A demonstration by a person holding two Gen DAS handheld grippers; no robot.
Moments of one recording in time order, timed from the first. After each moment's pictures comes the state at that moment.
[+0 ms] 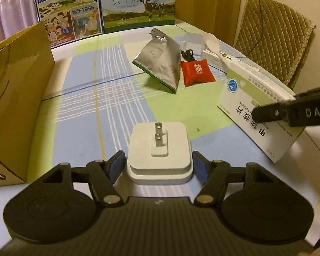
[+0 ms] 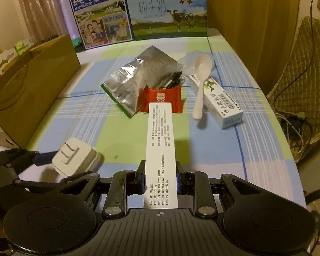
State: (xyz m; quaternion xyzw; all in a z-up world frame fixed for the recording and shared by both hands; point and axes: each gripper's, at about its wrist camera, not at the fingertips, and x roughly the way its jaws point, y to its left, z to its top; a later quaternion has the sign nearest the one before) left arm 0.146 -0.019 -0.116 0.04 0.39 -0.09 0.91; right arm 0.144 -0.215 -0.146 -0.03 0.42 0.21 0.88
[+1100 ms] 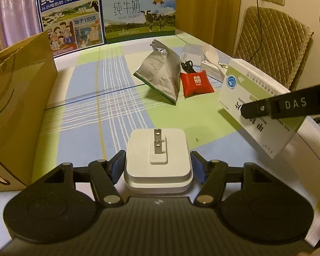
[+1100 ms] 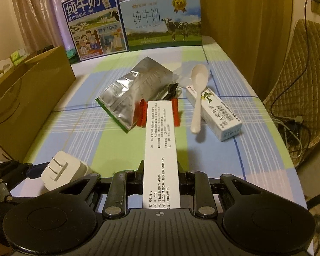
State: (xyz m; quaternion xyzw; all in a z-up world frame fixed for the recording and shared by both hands) left arm 0.140 -0.019 -0.107 0.04 0.37 -0.09 0.92; right arm 0.153 -0.213 -0.142 -0.01 0.40 0.20 0.90
